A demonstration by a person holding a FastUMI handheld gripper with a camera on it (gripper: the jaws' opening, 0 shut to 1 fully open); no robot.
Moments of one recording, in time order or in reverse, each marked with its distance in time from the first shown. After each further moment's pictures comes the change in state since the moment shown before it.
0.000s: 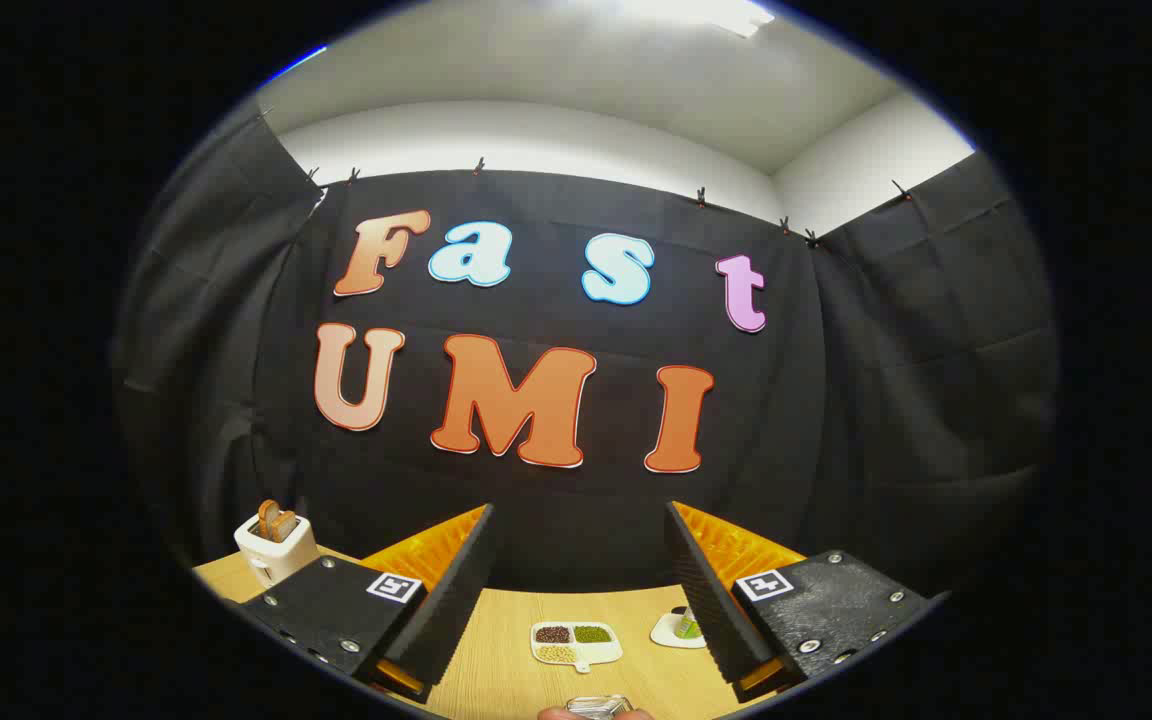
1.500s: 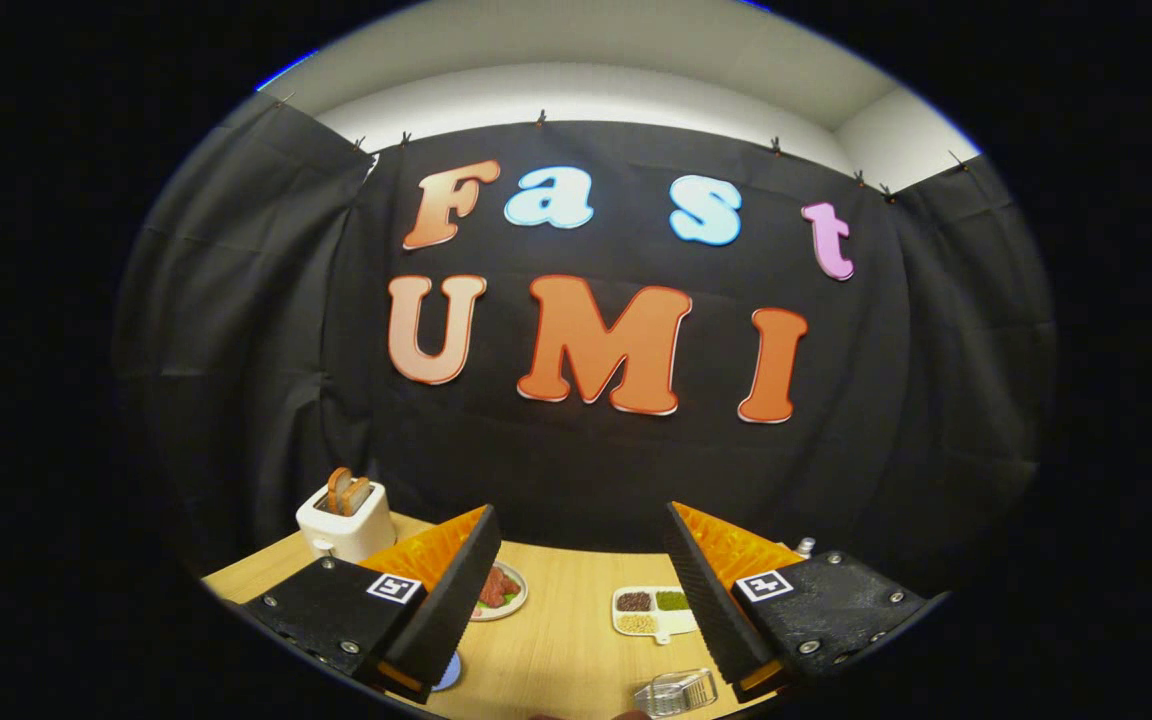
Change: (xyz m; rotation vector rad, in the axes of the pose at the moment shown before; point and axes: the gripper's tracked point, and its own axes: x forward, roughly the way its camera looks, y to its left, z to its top) arm -0.002 0.118 -0.069 -0.001 0.266 0.239
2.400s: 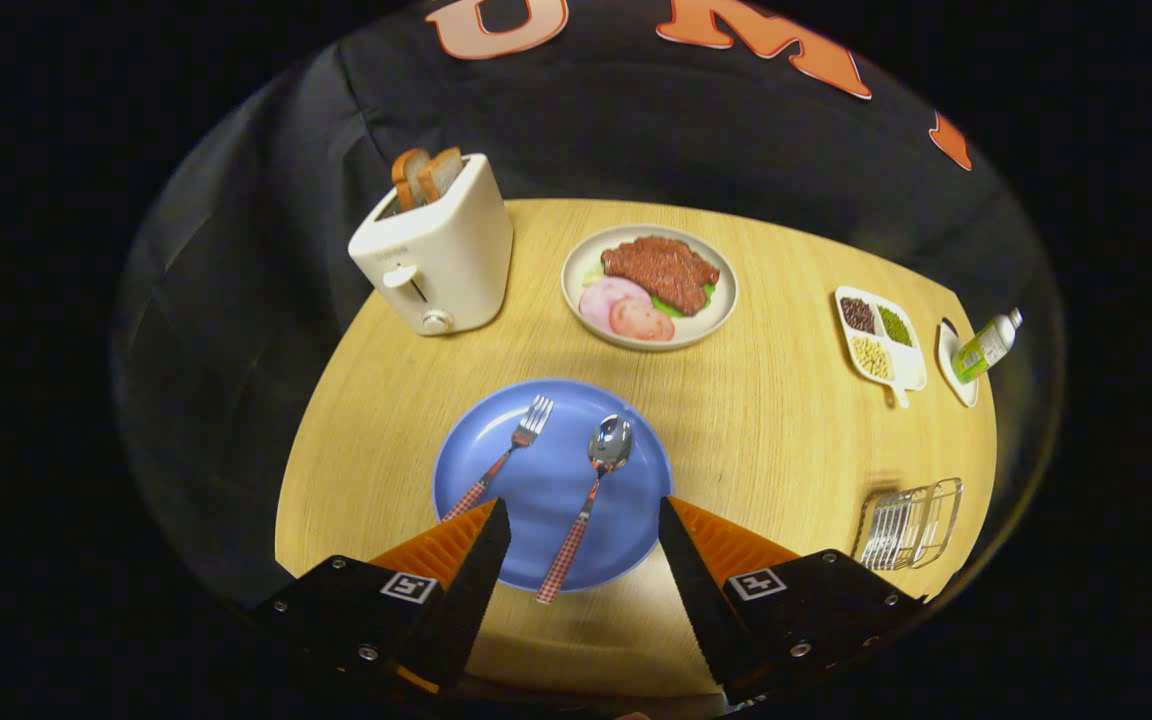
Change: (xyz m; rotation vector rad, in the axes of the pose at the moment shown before) arm -0.007 0.188 -0.255 0.031 1.043 0.264
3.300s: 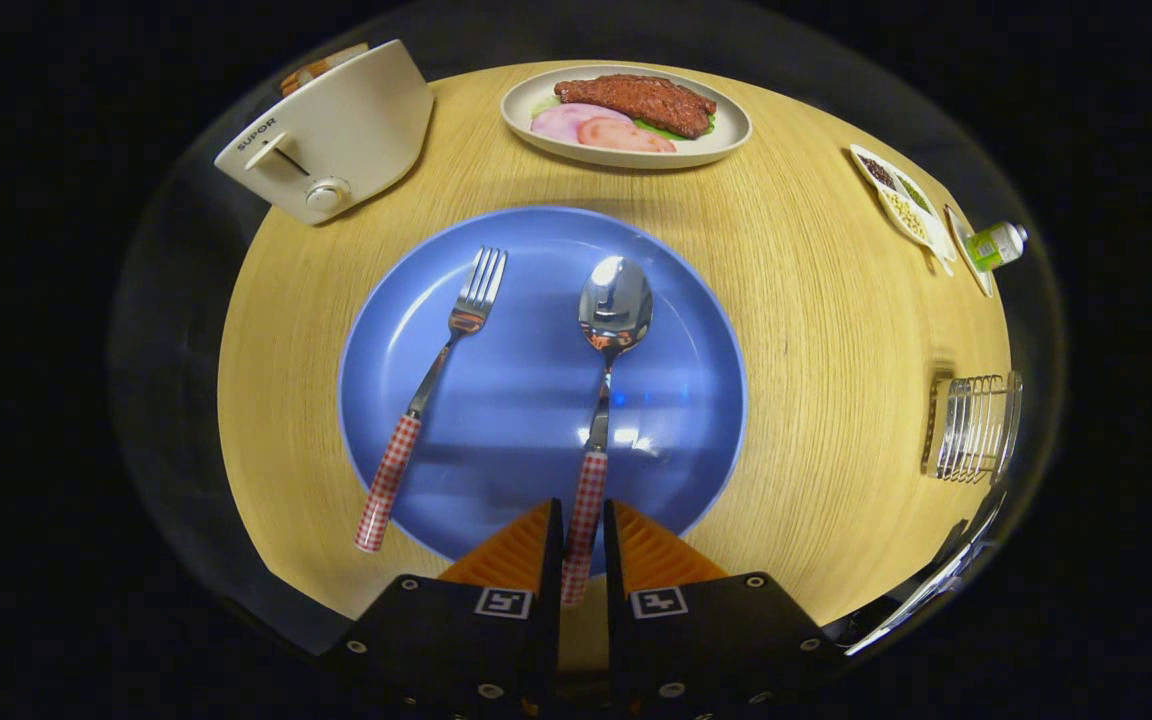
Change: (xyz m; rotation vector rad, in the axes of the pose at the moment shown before) arm 0.063 0.011 -0.069 0.145 0.328 -0.108
